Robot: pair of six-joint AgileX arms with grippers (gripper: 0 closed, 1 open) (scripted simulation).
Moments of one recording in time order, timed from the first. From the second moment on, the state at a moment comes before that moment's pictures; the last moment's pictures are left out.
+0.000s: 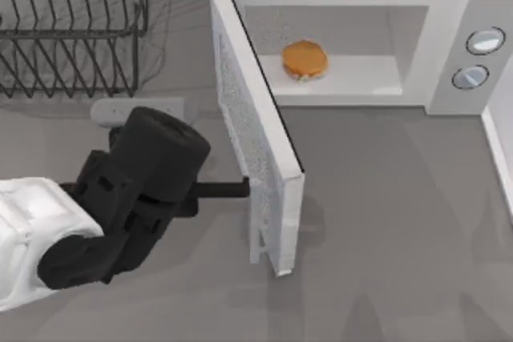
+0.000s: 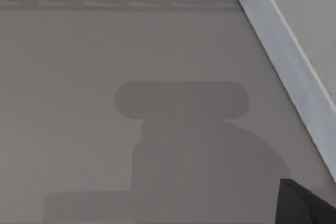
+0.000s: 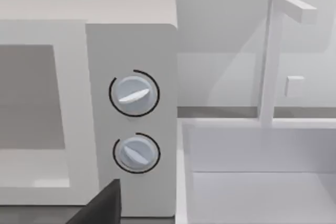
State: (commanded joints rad) left arm -0.78 1.35 0.66 -0.12 -0.48 -0.54; right arm 0.00 0.00 0.00 0.00 0.00 0.00
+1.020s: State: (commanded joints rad) left arm -1.06 1.74 1.07 -0.26 -0.66 -0.78; right arm 0.00 0.00 0.00 0.00 0.00 0.00
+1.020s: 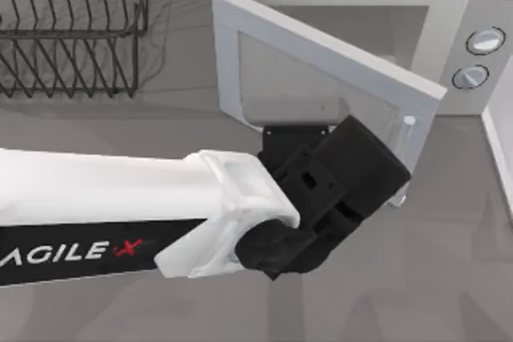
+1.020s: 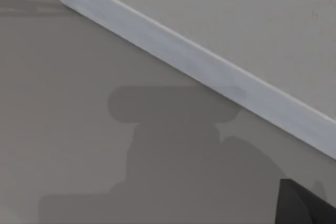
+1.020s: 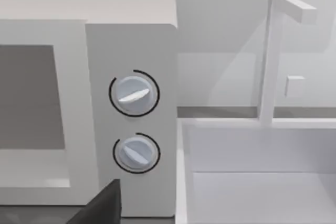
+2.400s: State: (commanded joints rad) left arm -1.21 2.16 1.66 -0.53 -0.73 -0.94; right arm 0.00 0.00 0.00 0.00 0.00 0.00
